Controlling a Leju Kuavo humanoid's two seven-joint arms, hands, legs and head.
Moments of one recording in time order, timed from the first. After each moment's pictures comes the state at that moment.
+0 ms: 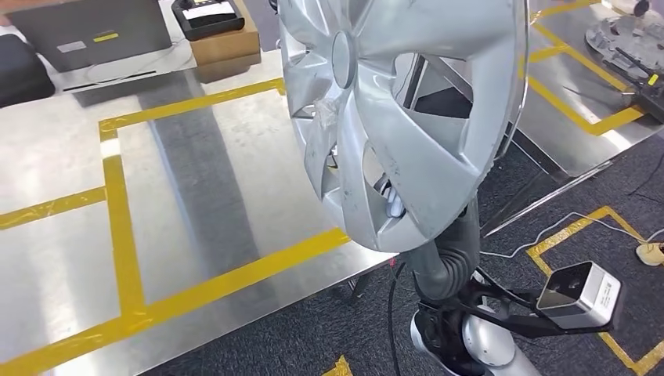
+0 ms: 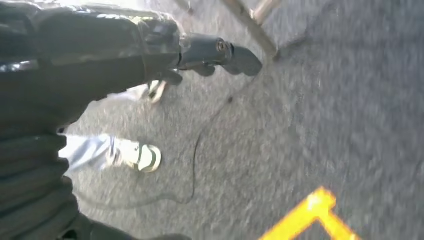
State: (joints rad) left arm -0.14 -0.03 0.83 -0.13 -1.44 0.29 -0.07; right arm -0.30 -0.19 0.65 -1.98 -0.42 -0.14 -0.42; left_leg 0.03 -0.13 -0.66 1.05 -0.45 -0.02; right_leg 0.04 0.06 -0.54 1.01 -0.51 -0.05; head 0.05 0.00
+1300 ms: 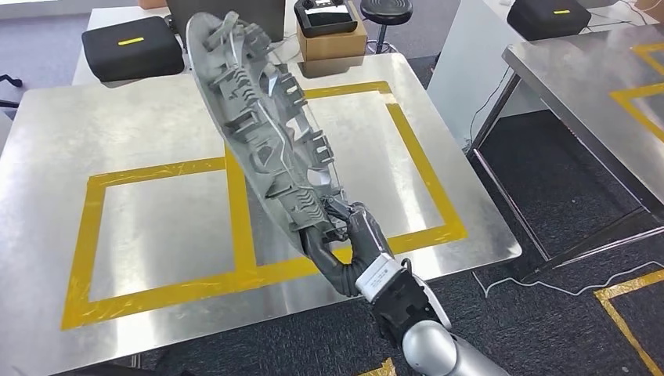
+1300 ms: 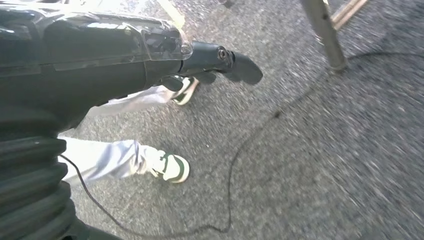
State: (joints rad) left arm -0.14 -0.03 0.83 -0.13 -1.51 0.29 -0.07; right arm -0.38 -0.13 0.84 -1.70 0.07 -0.29 -0.05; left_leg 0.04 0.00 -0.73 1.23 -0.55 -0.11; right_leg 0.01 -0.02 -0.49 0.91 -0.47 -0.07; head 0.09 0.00
